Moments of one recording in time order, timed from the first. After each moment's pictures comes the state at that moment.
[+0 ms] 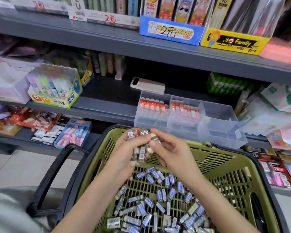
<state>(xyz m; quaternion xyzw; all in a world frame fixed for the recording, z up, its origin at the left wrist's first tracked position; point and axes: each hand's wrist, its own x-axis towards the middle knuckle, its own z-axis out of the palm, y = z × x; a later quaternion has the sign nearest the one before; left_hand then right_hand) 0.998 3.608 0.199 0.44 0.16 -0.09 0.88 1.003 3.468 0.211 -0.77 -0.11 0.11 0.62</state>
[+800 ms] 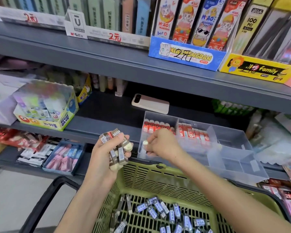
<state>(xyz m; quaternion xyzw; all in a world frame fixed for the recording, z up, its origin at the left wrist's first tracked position) 1.066 3.666 0.182 0.38 0.15 0.03 0.91 1.138 3.521 0.199 -0.92 -0.03 0.17 0.35</state>
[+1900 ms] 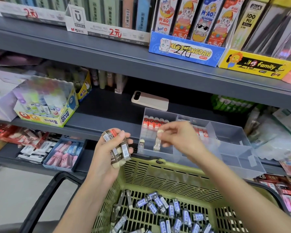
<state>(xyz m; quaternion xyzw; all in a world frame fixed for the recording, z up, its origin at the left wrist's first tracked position) 1.061 3.662 0.182 0.37 0.15 0.02 0.92 1.125 3.484 0.227 -0.86 -0.03 0.11 0.49</state>
